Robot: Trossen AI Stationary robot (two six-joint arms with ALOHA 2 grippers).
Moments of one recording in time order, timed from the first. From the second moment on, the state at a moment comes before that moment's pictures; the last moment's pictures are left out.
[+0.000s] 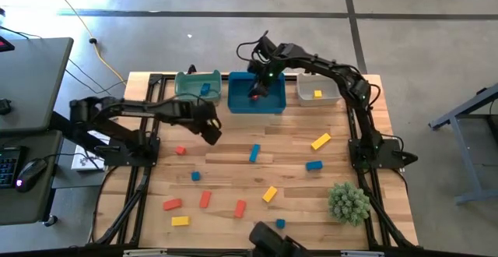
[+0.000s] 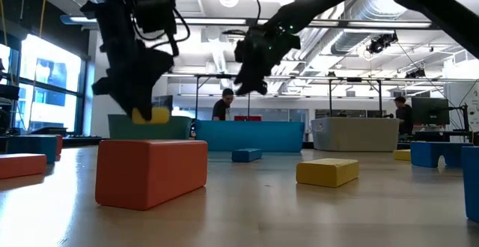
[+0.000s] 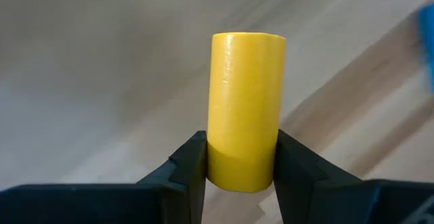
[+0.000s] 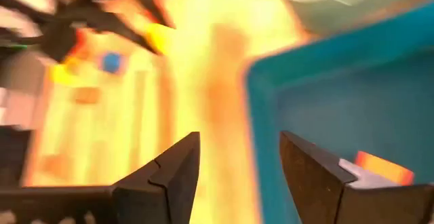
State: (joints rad) left arm 0.38 1.35 0.78 -0.64 -0.05 -0.64; right arm -0.61 2.14 1.92 -0.86 -0.71 -0.23
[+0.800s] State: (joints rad) left arm 0.69 1.13 0.78 -0.27 0.26 -0.34; right arm -0.53 2.12 1.92 -0.22 -1.01 0.19
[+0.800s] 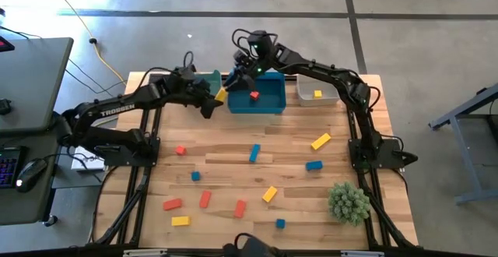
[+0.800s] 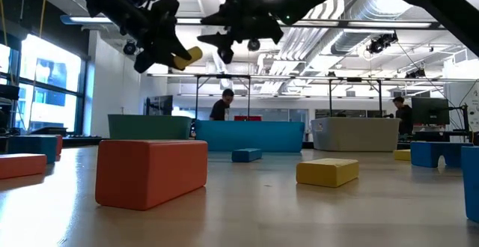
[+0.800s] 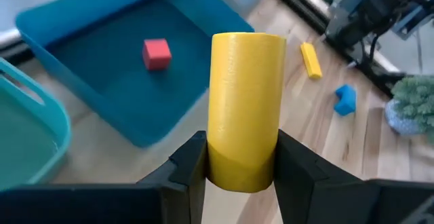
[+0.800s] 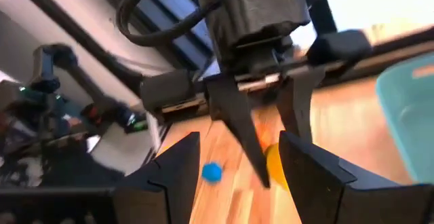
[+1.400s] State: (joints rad) left arm 0.84 1.03 0.78 0.04 0.33 -0.42; right arm -0.57 2.12 1.92 0.21 -0.82 0.50
